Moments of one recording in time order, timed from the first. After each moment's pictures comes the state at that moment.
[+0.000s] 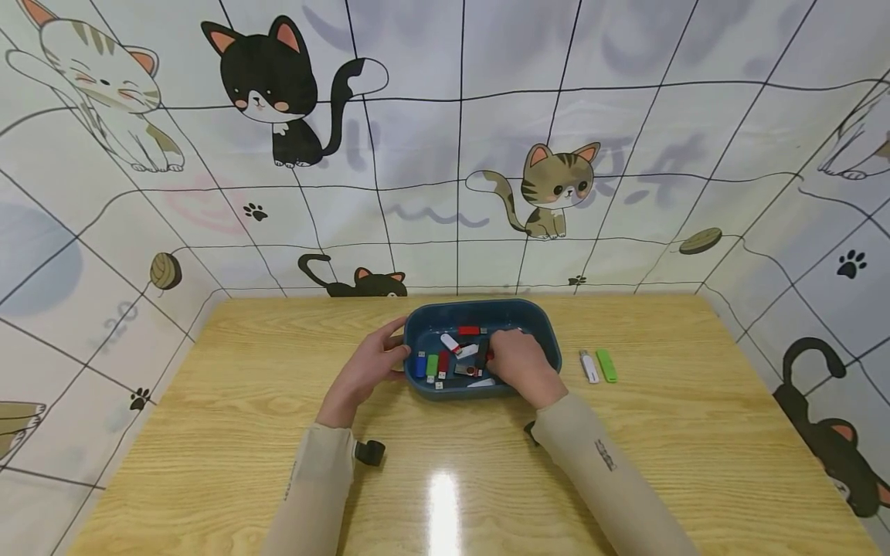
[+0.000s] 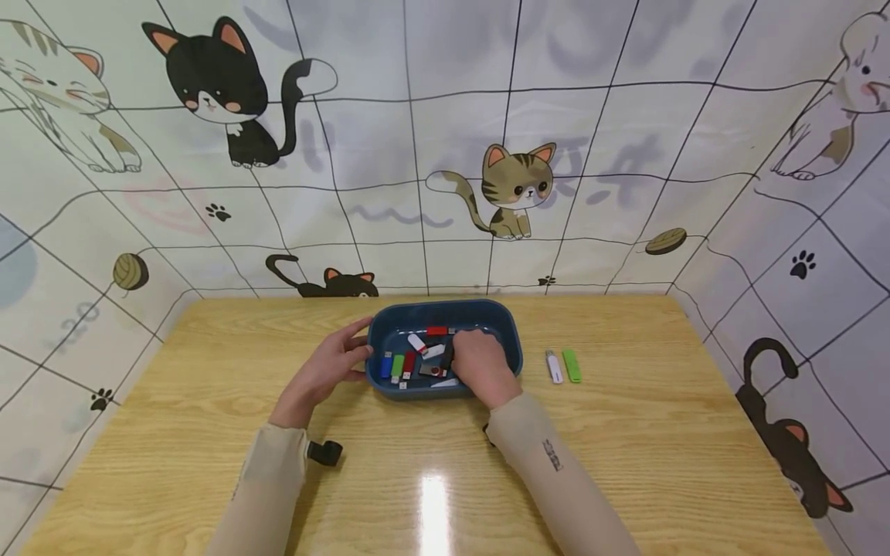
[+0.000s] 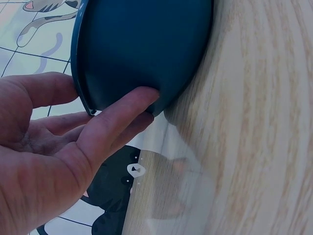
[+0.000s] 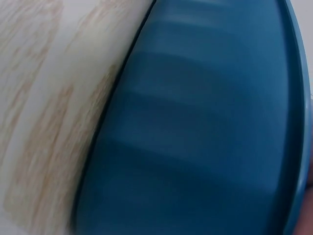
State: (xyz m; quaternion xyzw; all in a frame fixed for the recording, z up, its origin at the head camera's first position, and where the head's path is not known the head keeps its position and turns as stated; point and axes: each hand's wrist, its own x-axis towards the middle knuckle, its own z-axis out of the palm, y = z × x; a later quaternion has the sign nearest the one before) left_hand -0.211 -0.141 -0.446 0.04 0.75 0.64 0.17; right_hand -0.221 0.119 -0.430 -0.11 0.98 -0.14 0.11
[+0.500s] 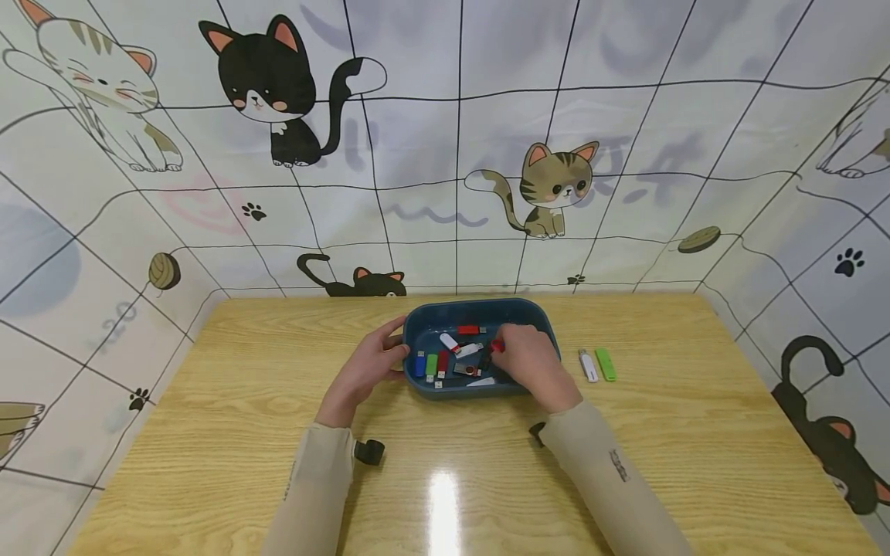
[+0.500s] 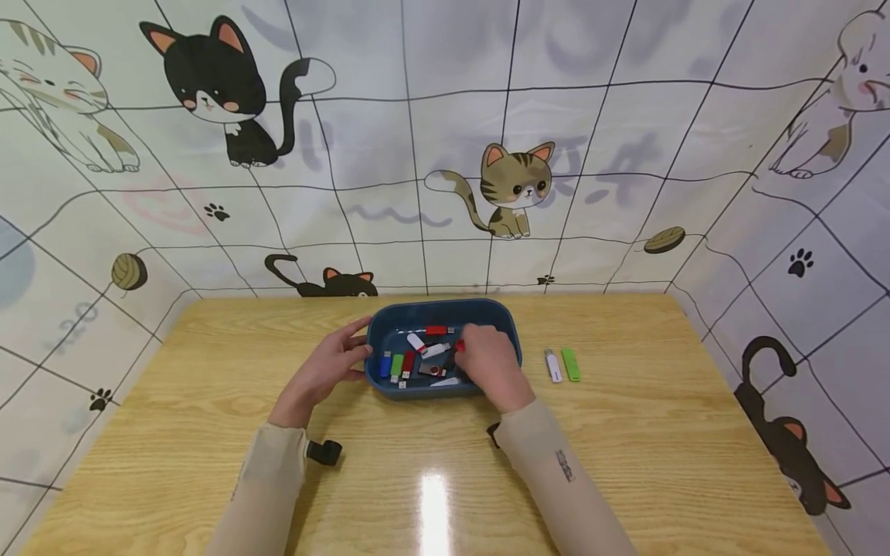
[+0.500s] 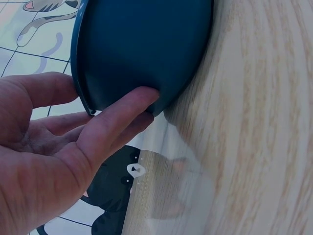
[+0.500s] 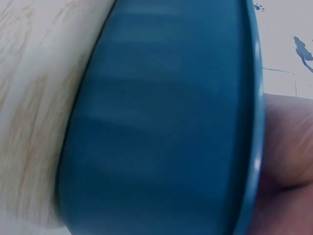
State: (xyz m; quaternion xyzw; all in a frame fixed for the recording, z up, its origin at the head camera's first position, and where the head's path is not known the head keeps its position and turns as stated) left_hand -0.210 -0.142 -0.446 0.04 0.74 0.64 0.17; right_hand -0.217 0.134 -0.420 -0.09 0.97 -0.19 0.08
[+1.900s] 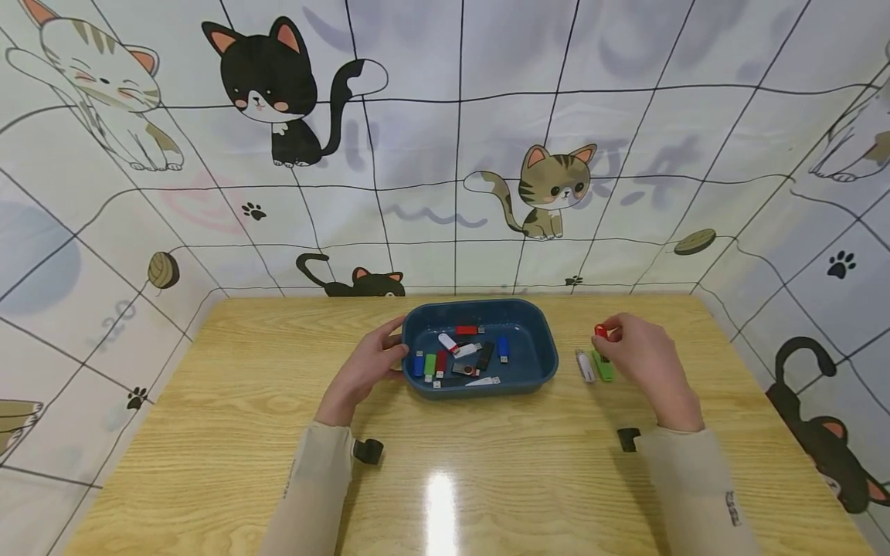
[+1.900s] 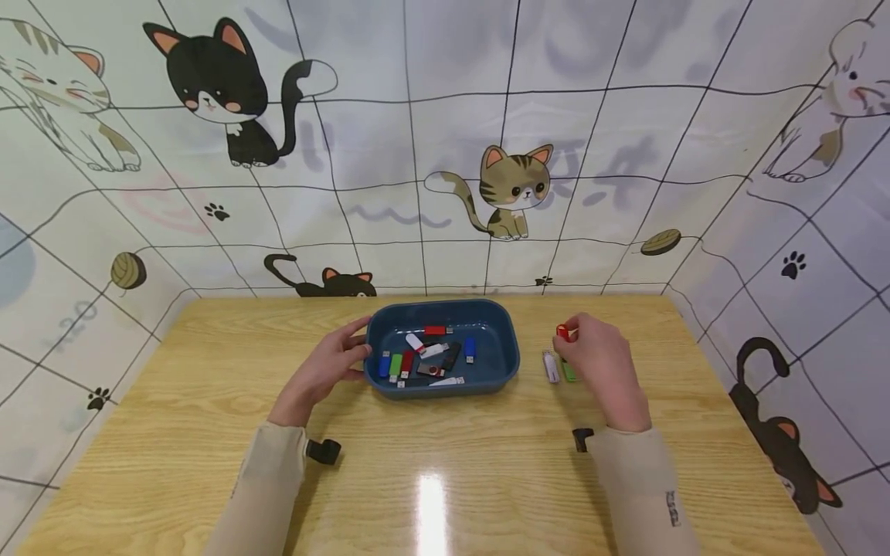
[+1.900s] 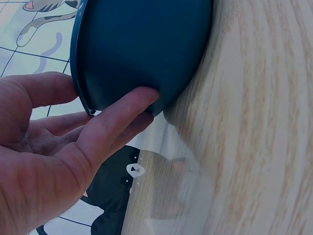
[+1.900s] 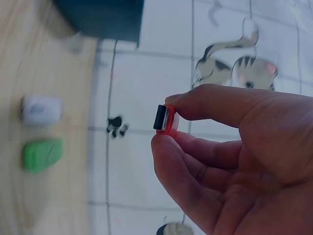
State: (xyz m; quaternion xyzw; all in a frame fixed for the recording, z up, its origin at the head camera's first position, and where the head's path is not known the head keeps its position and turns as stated) left_hand -0.211 -0.142 -0.447 0.04 0.74 0.65 0.17; right_hand -0.184 0.267 -0.384 0.02 0.97 -0.23 0.02
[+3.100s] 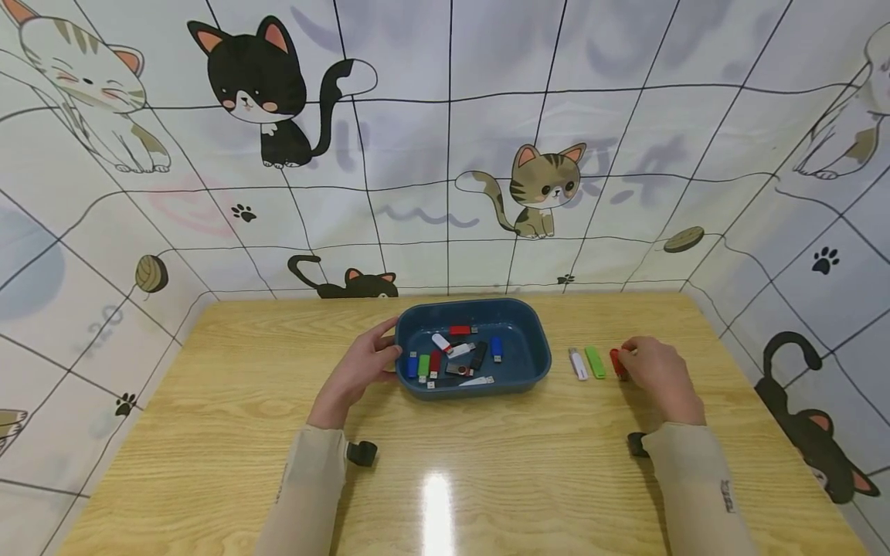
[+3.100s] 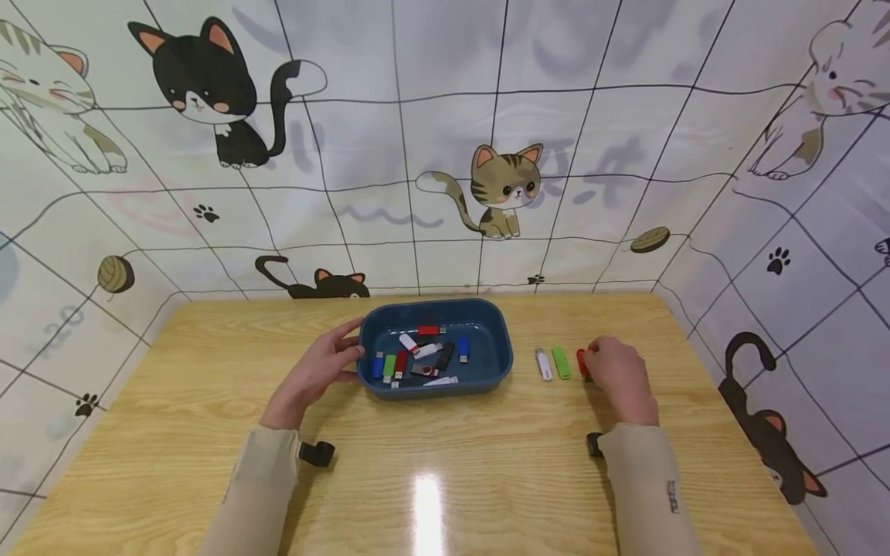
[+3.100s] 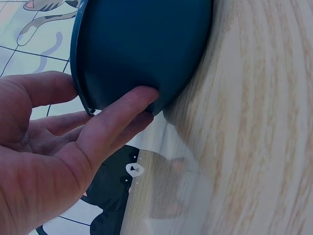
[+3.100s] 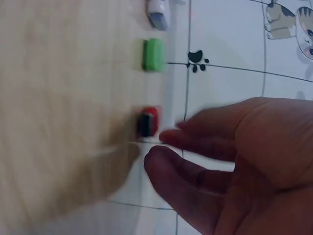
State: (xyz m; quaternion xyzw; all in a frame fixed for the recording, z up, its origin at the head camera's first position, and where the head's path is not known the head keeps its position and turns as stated) left_hand -0.210 -0.142 -0.445 0.04 0.75 0.64 0.17; right_hand -0.190 0.328 -0.440 0.05 0.97 -0.21 0.09
